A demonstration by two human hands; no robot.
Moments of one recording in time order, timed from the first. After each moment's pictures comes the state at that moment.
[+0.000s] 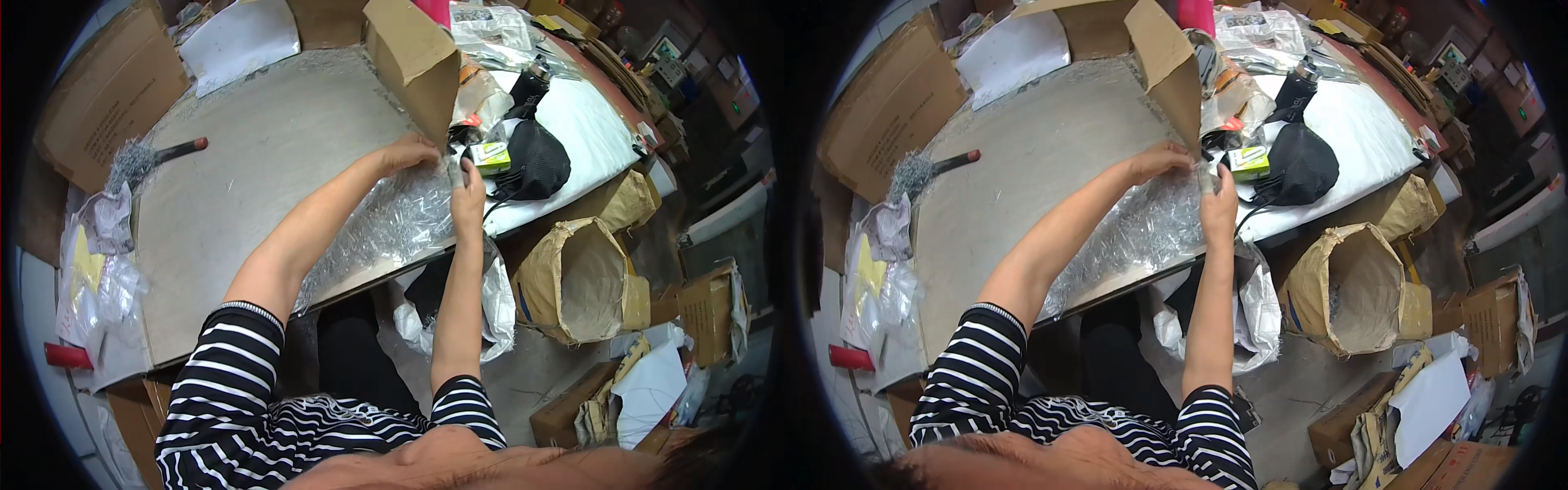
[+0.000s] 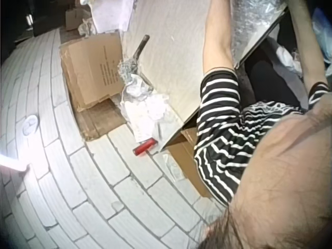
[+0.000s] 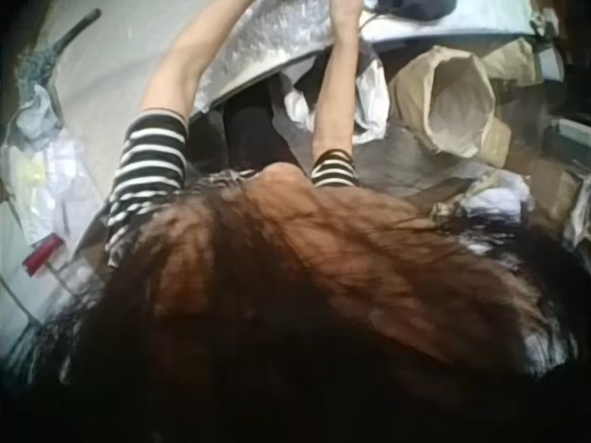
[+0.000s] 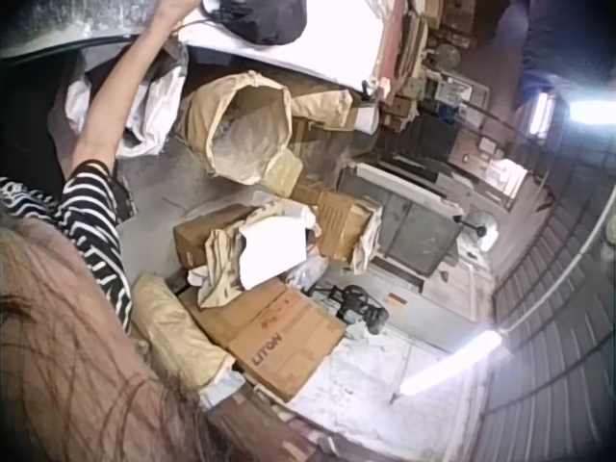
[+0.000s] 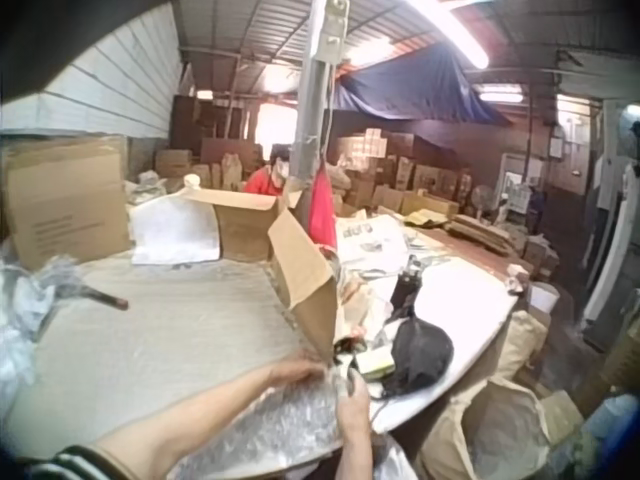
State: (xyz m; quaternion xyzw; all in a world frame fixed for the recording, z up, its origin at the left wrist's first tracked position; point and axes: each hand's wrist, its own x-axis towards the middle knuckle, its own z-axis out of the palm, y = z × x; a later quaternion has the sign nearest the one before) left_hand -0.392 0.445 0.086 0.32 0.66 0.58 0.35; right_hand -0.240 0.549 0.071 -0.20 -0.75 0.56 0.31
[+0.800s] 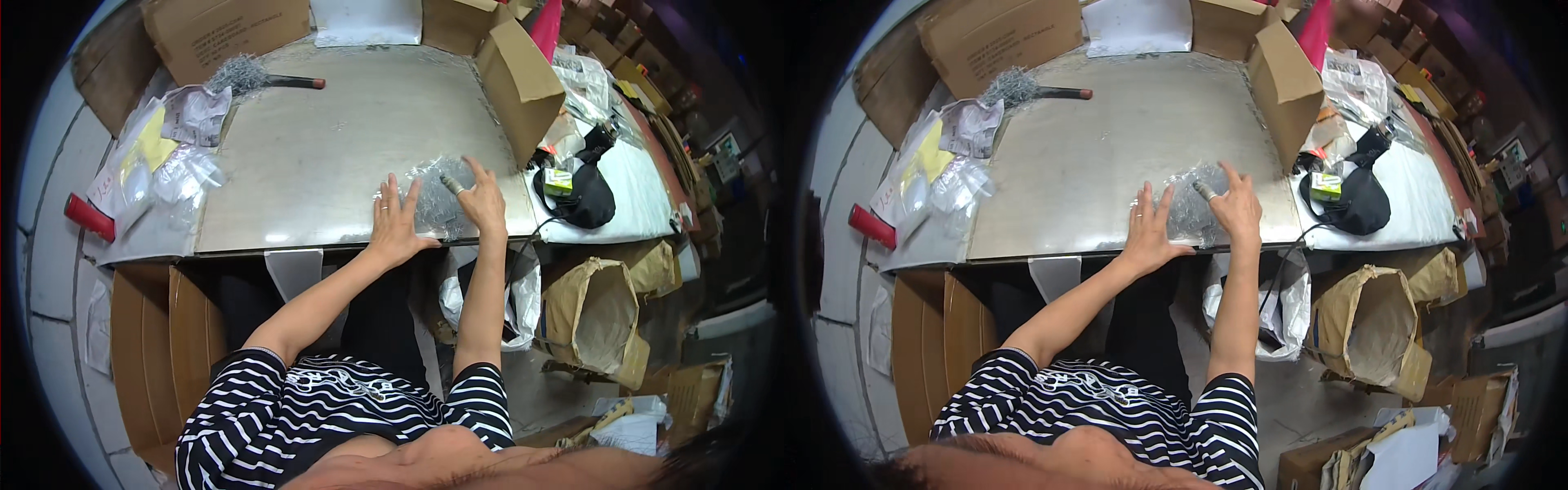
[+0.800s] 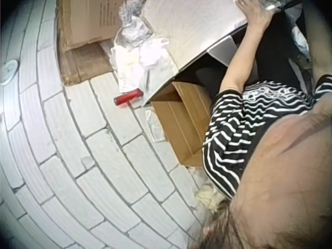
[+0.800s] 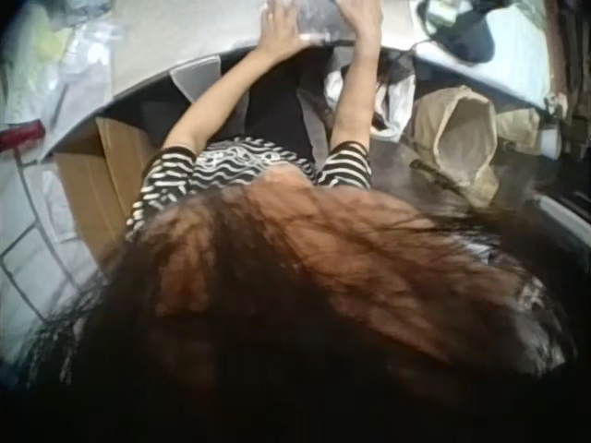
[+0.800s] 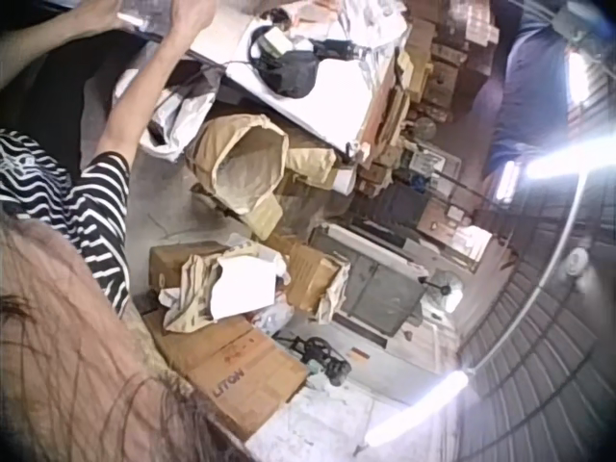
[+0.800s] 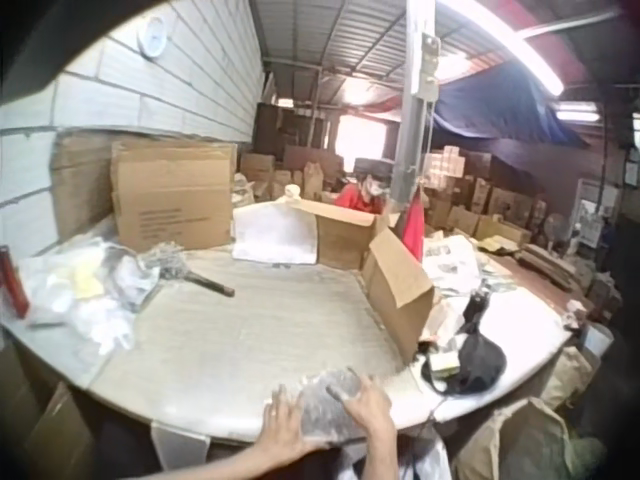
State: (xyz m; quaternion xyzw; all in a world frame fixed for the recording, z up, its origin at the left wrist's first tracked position) left_hand -0.160 0.244 0.074 0.17 0.93 0.30 -0.10; right_hand -0.198 0.420 0.142 -0.08 -0.95 0.29 0.10
